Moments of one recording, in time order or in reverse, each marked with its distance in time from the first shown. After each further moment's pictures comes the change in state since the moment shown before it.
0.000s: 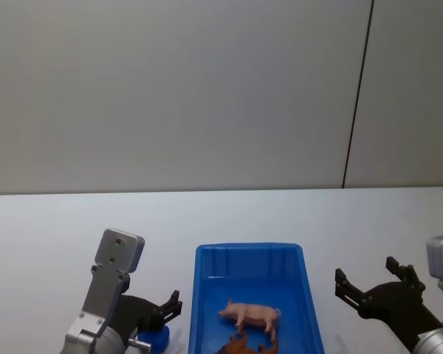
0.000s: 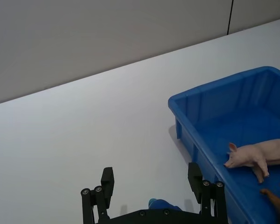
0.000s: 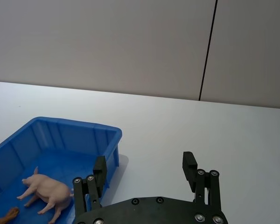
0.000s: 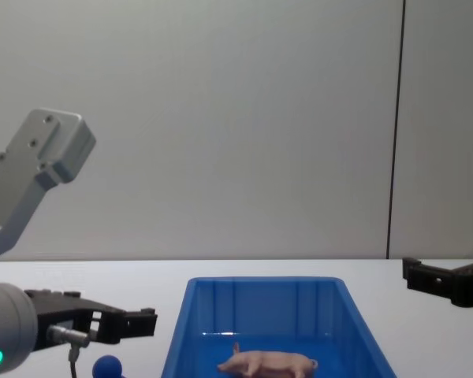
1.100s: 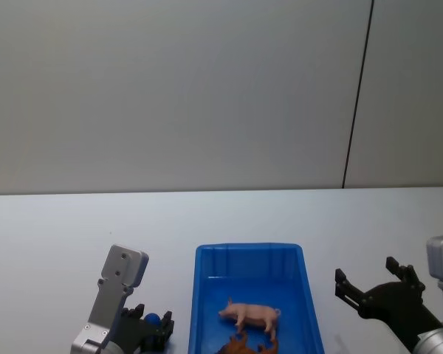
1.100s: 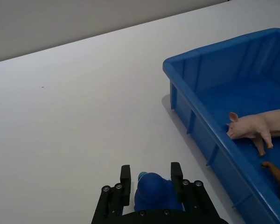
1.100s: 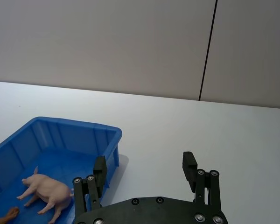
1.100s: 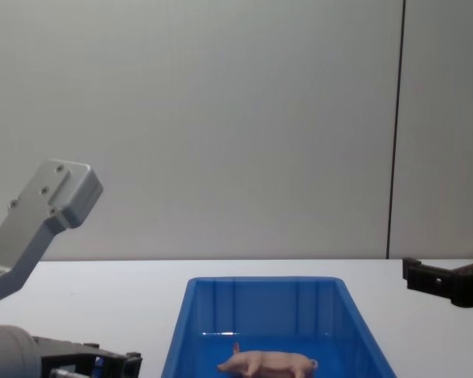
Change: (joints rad) left arm -0.004 -0.030 -0.009 0.068 -0.015 0.067 -0.044; right arm 0.000 0.000 0.000 0.000 0.000 0.000 0.000
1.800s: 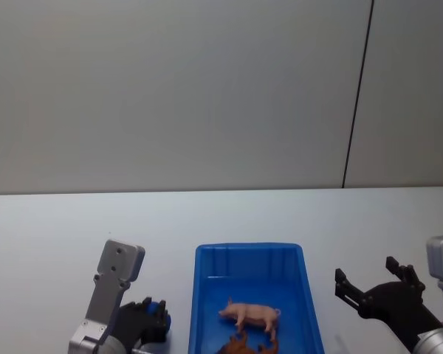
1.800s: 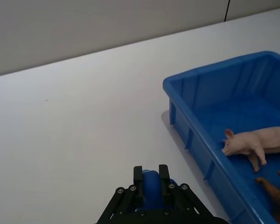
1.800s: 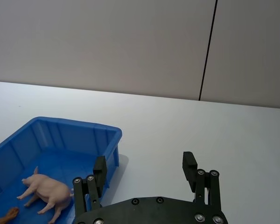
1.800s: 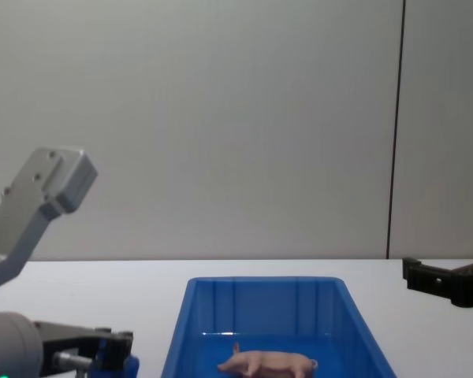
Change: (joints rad) left arm 0.005 -0.008 -0.012 -0.008 -0.004 -0.044 -0.003; right arm 0.000 0.000 0.000 0.000 0.000 0.000 0.000
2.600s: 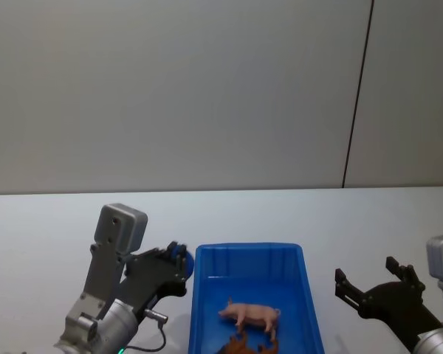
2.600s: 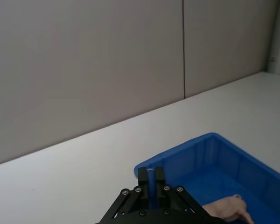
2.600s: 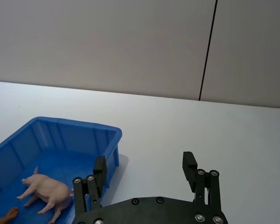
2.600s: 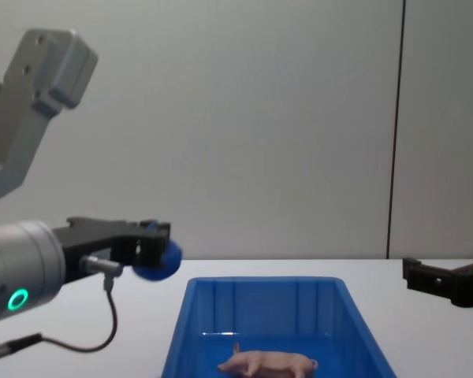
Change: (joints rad) left arm -0.015 0.006 -0.014 -0.068 0.062 -0.216 -0.137; right arm 0.000 0.000 0.000 0.000 0.000 0.000 0.000
